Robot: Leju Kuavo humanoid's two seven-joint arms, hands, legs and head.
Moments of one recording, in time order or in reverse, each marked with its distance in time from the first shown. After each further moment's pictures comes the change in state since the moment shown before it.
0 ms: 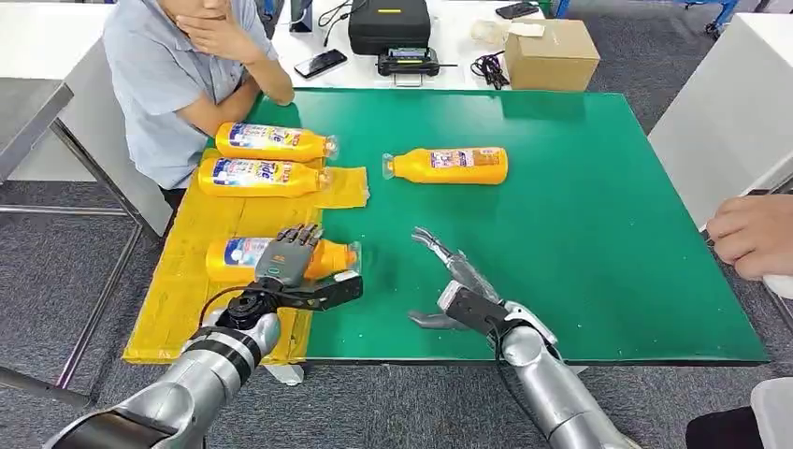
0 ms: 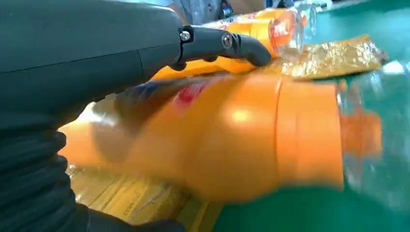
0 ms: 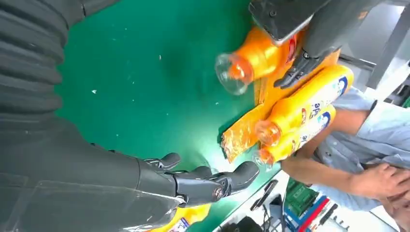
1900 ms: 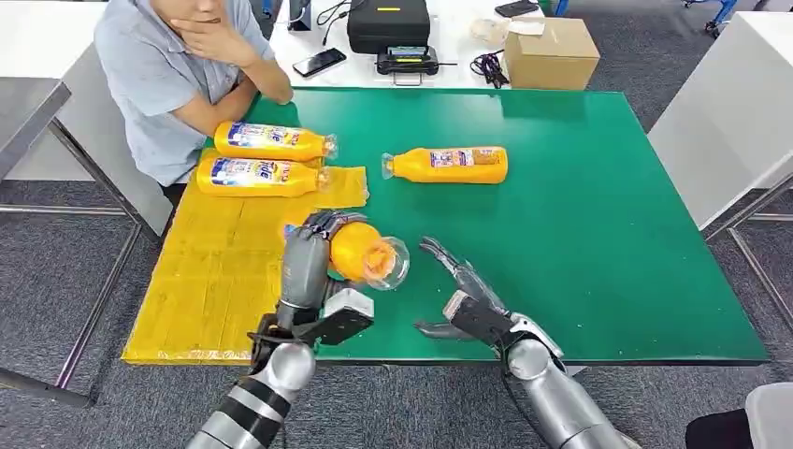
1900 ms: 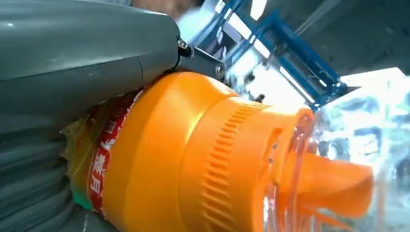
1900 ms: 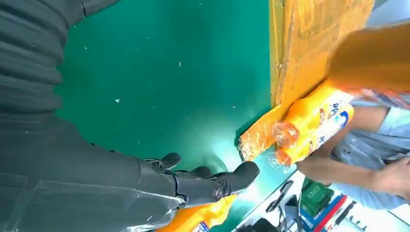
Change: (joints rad) left arm 0.338 -0.105 -0.054 -0.651 0.511 0.397 -0.520; right arm 0.051 -0.040 0.039 -0.044 -0.053 -0.042 0.034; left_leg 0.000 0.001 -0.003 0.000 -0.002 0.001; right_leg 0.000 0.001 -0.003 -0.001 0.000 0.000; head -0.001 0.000
